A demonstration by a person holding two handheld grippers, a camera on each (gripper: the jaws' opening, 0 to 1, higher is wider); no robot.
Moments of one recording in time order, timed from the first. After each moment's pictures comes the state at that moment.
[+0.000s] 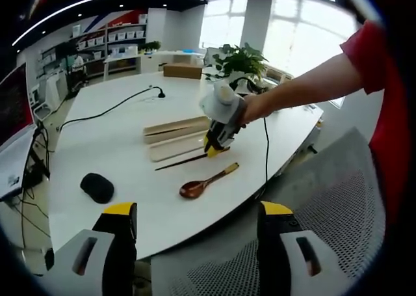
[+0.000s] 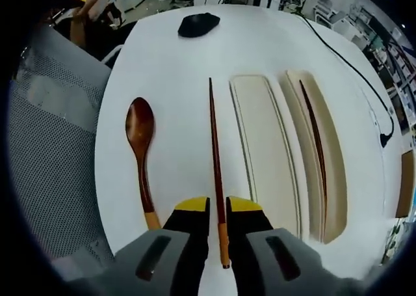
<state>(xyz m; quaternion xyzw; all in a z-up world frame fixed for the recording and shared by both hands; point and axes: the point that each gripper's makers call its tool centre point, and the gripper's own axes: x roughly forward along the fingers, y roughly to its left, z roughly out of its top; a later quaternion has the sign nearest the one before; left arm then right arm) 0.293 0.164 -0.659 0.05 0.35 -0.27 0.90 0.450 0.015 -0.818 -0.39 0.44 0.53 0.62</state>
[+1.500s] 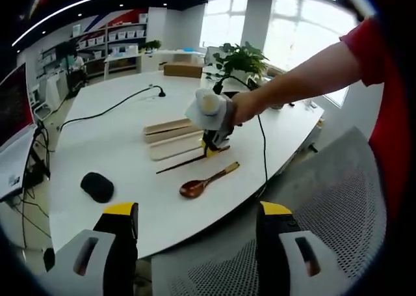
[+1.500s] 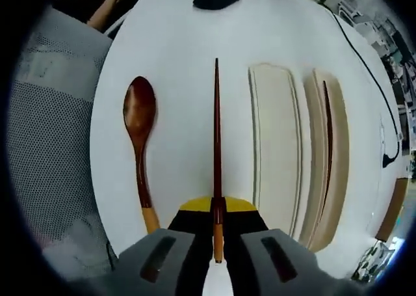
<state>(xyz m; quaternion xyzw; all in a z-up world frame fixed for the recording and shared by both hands) 0.293 0.163 -0.662 0.05 0.35 -0.27 0.89 0.444 0.015 -0.821 -0.49 0.46 0.52 0.53</state>
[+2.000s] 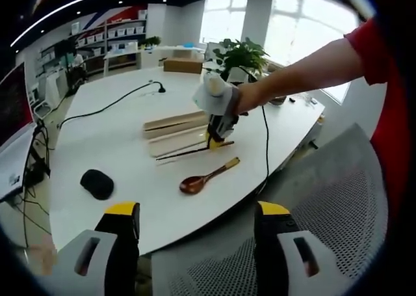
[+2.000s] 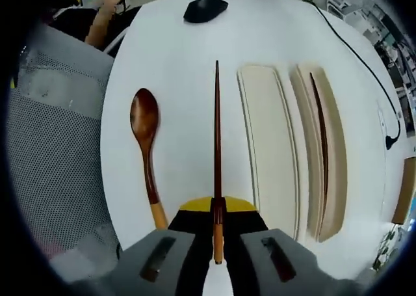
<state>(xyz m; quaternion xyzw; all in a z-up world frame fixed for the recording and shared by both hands) 0.290 0.167 -0.666 0.05 0.36 -0.27 0.89 0.444 0.008 -0.812 -0.42 0.48 0.52 0.57</state>
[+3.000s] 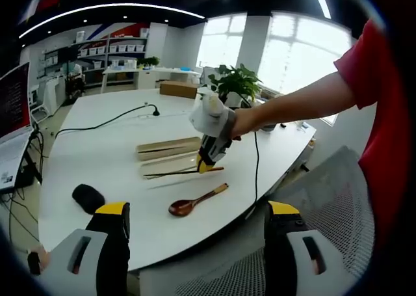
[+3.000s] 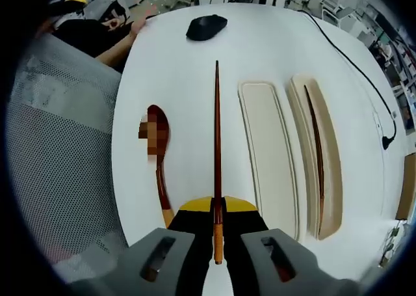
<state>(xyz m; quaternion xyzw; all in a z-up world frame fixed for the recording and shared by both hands) 0.296 0.149 -0.635 0.00 0.29 -0.29 0.91 0.446 0.017 -0.793 -0.39 0.46 0.53 0.60</state>
